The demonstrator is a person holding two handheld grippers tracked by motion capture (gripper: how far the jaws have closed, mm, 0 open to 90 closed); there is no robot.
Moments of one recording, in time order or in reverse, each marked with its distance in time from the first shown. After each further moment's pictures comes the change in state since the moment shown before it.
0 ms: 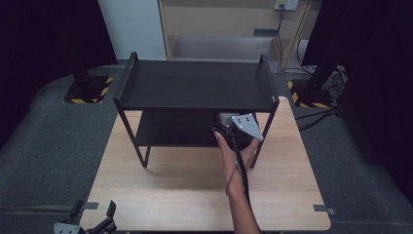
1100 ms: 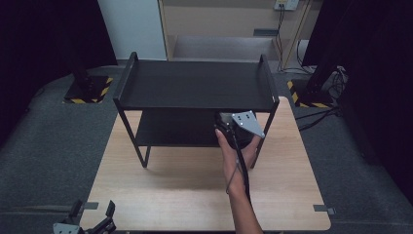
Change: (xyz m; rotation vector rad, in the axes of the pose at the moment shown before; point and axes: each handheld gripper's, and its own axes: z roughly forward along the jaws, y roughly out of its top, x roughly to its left) left arm 0.000 0.000 0.000 0.000 0.009 0.006; right arm -0.002 0.017 -0.001 0.032 0.024 0.004
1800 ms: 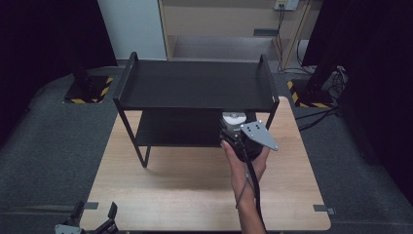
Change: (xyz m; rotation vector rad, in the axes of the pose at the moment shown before) left arm -0.004 0.001 -0.002 -0.005 -0.012 0.009; right arm -0.011 0.011 -0.044 -0.018 0.050 0.001
